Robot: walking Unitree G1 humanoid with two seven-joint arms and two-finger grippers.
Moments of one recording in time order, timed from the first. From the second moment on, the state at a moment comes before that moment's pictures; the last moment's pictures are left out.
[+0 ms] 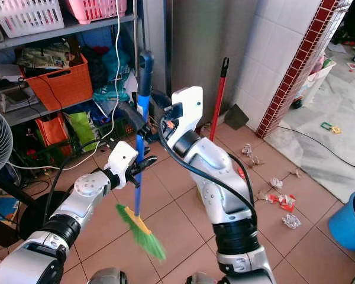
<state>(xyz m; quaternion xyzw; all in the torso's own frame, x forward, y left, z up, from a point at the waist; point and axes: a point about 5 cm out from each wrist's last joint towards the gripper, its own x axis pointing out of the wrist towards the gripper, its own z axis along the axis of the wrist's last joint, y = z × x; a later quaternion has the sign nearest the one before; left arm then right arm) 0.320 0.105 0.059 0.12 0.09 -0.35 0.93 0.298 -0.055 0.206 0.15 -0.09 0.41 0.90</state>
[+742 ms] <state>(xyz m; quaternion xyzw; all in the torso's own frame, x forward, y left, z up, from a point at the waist) 0.319 0.104 0.058 0.13 0.09 -0.35 0.92 0.308 -0.050 0.211 0.16 -0.09 0.37 0.91</state>
